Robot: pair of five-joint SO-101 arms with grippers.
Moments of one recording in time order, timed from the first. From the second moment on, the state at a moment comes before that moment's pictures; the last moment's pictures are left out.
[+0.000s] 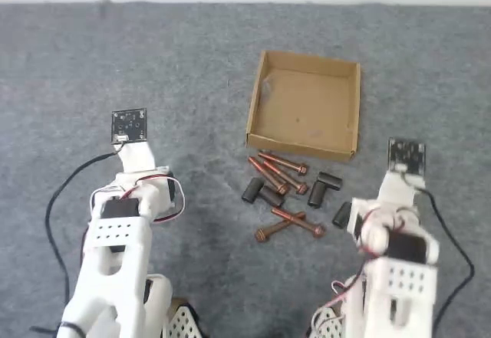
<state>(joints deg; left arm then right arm) -9.3 -41.9 74.8 38.1 8.2 6.5 -64.5 70.1 65.3 0.3</state>
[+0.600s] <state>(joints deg) -9.3 -41.9 74.8 38.1 8.4 -5.8 -31.4 54.7 65.6 -5.7</state>
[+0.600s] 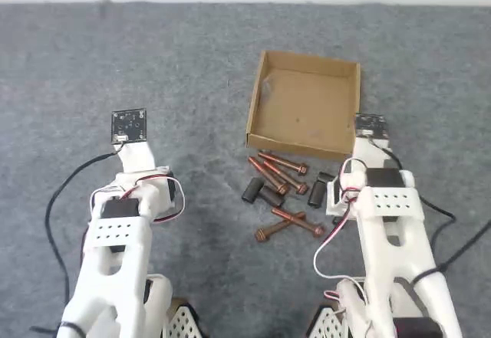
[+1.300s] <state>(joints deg) -9.3 -41.9 74.8 38.1 8.6 -6.2 -31.4 60.7 54.6 -8.9</state>
